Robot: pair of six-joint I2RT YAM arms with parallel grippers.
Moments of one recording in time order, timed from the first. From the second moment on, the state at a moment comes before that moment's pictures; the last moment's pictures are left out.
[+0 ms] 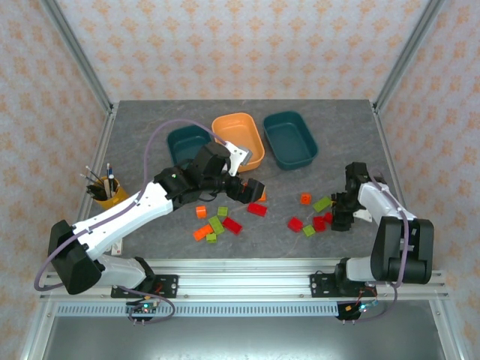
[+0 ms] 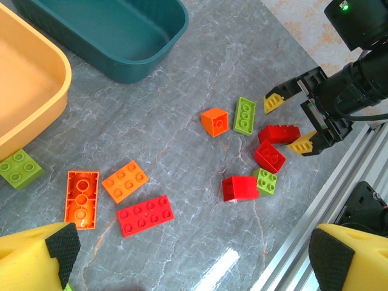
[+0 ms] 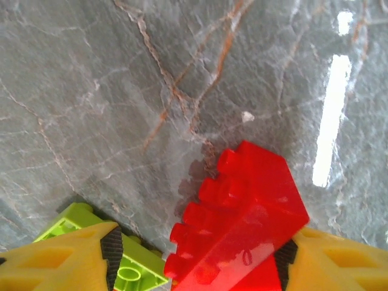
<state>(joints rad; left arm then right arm) -0.76 1.33 1.18 -0.53 0.16 -0.33 -0.11 1.37 0.73 -0.85 -0.15 1.59</state>
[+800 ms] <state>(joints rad) -0.72 1.33 1.20 -0.53 0.10 -0.47 -0.08 1.42 0.95 -0.91 -0.06 1.47</state>
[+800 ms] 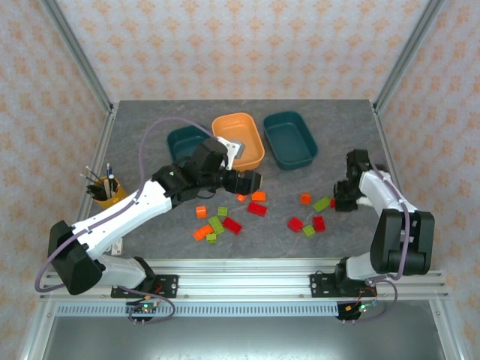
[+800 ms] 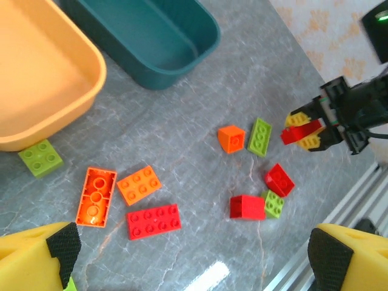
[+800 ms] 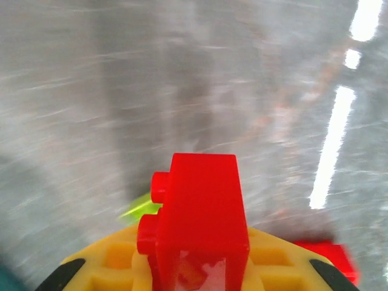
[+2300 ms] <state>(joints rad) -0.44 1.47 1.41 -0.85 0.00 -0.75 0.39 1.89 1.94 -1.01 0.05 0.75</state>
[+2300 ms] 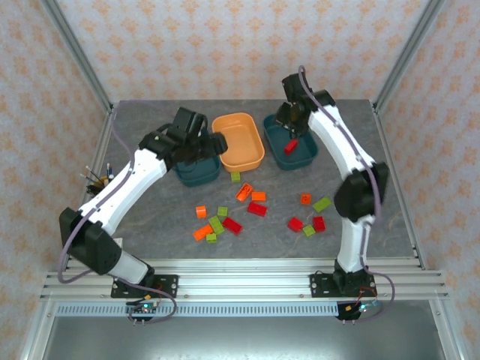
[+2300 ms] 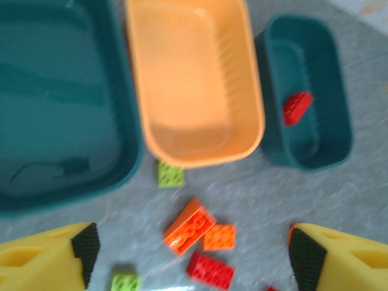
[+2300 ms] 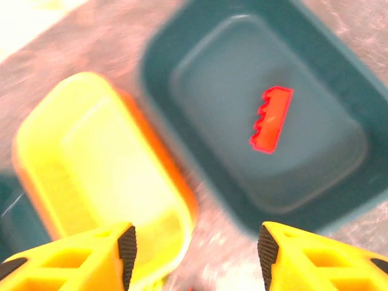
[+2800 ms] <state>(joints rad) -0.52 1.48 0.97 -0.91 -0.03 -0.84 0.78 1.32 0.93 -0.48 -0.07 0.57</state>
